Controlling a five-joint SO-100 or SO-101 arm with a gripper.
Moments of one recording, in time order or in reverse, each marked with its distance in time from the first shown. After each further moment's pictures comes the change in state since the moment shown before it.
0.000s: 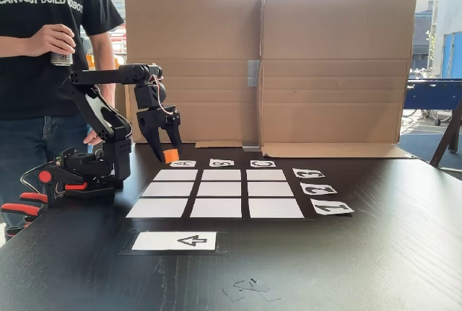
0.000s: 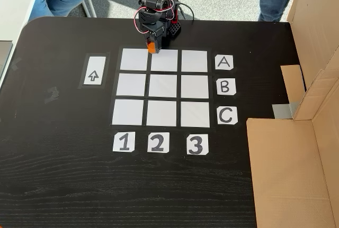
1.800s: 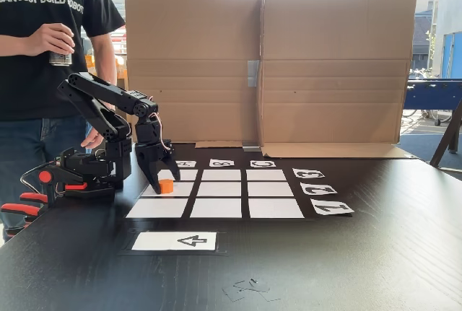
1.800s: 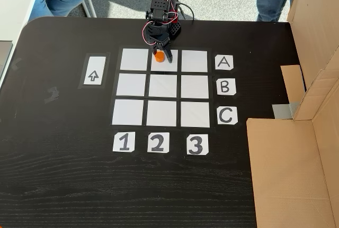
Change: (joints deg) arm -5.0 1.1 25.7 -22.9 -0.3
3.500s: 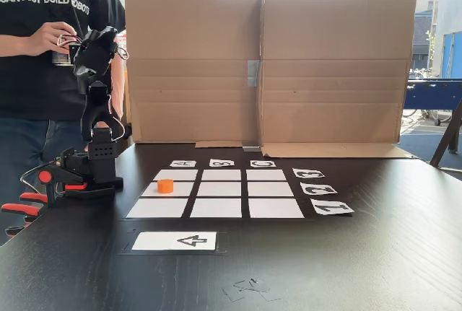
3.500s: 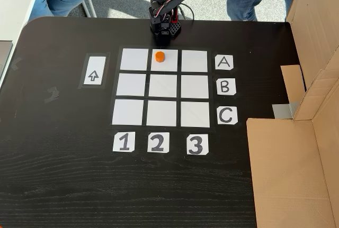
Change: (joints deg) arm 68.4 19.3 -32.8 -24.1 43.8
